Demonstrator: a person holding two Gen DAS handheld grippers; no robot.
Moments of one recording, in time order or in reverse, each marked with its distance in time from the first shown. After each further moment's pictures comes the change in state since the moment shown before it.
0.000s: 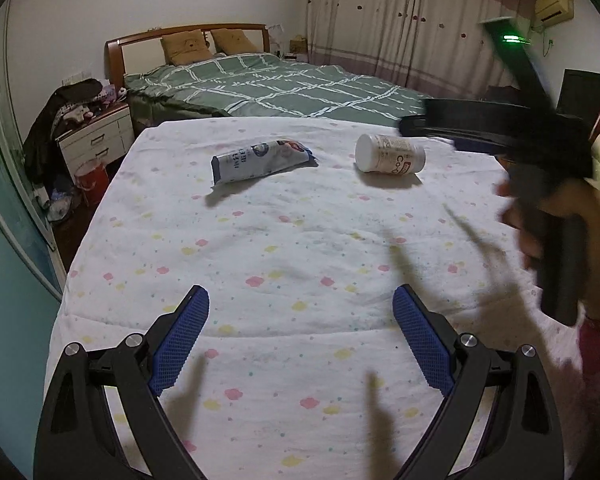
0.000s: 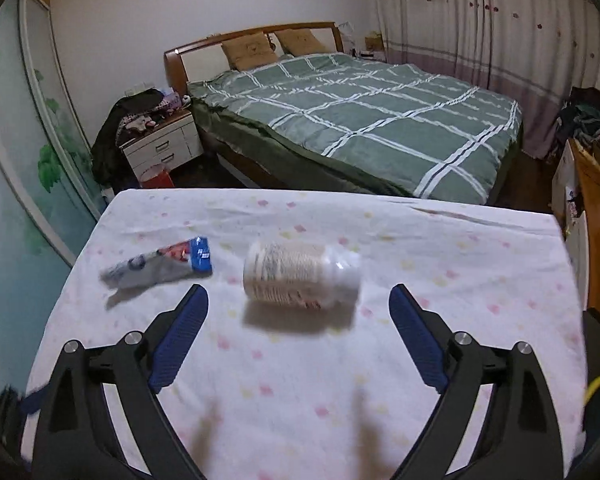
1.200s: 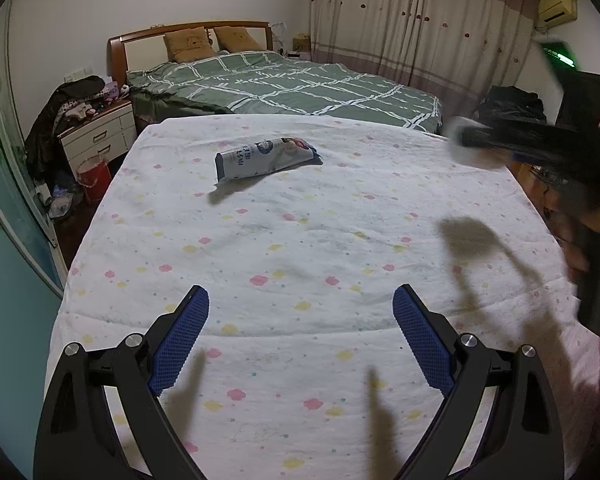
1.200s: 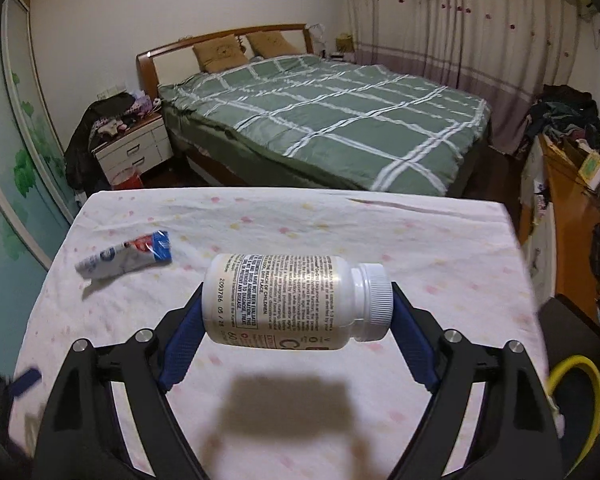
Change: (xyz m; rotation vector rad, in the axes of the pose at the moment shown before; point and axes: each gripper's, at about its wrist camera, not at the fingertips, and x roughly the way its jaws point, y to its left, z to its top) left arm 0.001 0.002 -0.001 -0.013 0.009 0.010; right arm -0.051 -0.040 -0.025 0.024 -0.023 -0.112
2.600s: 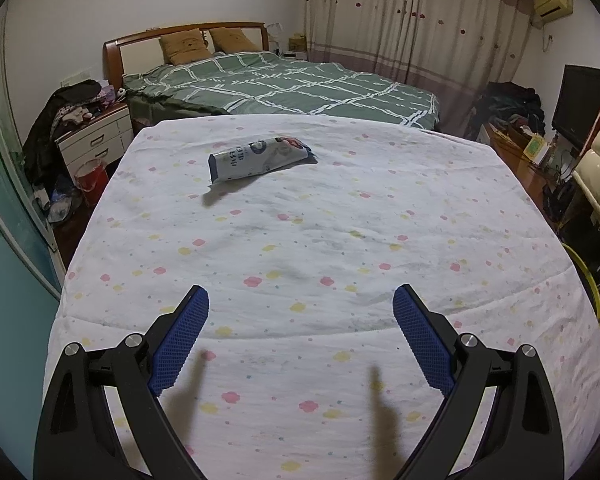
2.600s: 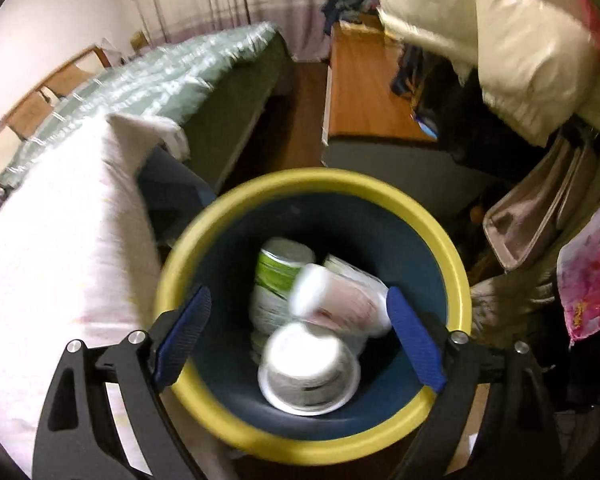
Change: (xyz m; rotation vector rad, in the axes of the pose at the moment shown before) left arm 0.002 -0.006 0.000 0.024 0.004 -0.003; right arm -0.099 -0.304 -0.174 0.520 0.084 -0.395
